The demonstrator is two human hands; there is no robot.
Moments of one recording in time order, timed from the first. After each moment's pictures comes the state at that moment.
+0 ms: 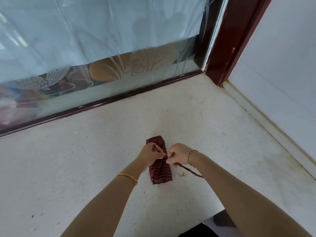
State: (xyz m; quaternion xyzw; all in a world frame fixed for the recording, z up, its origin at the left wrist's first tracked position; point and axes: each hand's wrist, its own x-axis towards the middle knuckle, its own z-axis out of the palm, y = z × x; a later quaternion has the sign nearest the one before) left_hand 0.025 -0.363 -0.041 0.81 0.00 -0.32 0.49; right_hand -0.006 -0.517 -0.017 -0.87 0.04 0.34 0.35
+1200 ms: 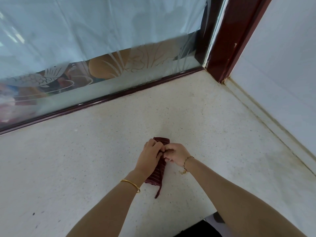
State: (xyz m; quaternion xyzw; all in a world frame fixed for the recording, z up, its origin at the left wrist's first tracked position) left_hand 0.010 -0.354 -0.068 0.91 -0.26 -0.08 0.31; right_hand -0.018 -0.498 -0.050 -0.76 0.18 0.21 0.59
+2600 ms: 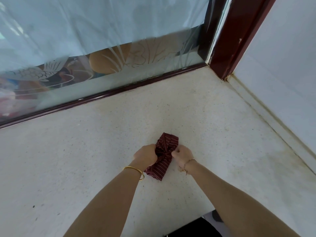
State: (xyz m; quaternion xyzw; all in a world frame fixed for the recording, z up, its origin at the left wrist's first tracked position) left_hand 0.025 -0.366 -0.057 0.93 -0.12 -0.33 0.10; right_hand -0.030 -0.507 -0.067 -0.82 0.28 0.21 0.46
